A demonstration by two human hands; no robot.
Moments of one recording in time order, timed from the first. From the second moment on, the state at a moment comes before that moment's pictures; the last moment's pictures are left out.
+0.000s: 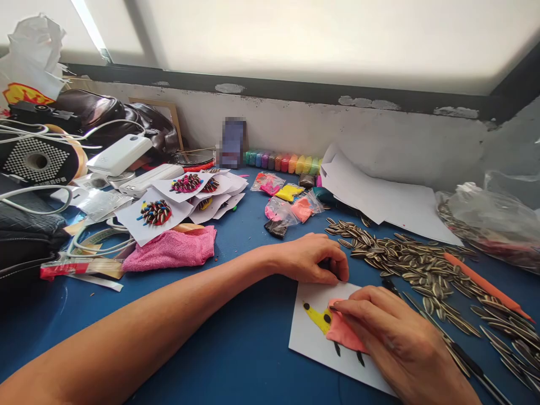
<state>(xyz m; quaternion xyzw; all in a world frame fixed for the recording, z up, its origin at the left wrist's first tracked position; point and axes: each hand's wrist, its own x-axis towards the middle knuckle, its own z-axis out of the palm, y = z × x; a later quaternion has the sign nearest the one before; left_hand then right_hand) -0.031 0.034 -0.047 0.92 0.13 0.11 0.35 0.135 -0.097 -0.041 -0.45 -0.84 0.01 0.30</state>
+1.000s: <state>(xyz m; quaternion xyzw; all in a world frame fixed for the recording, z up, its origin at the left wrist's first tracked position) -0.030 0.035 -0.046 0.92 0.13 0.10 0.36 0.164 -0.091 -0.032 -0.52 -0.81 -0.09 0.25</state>
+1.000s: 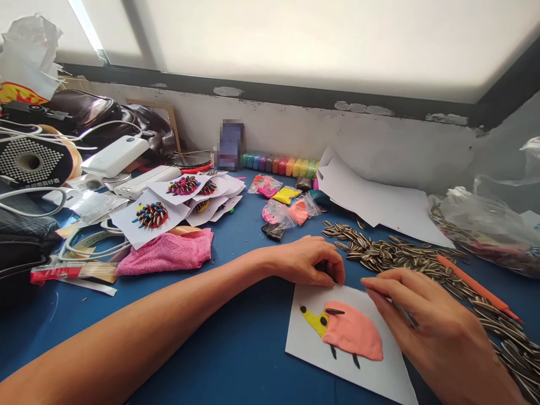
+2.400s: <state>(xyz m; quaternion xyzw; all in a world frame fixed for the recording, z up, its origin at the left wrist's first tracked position) -0.032 0.033 -0.049 0.88 0.16 0.12 0.43 0.149 -0.073 -0.010 -0.53 -0.80 0.17 0.22</state>
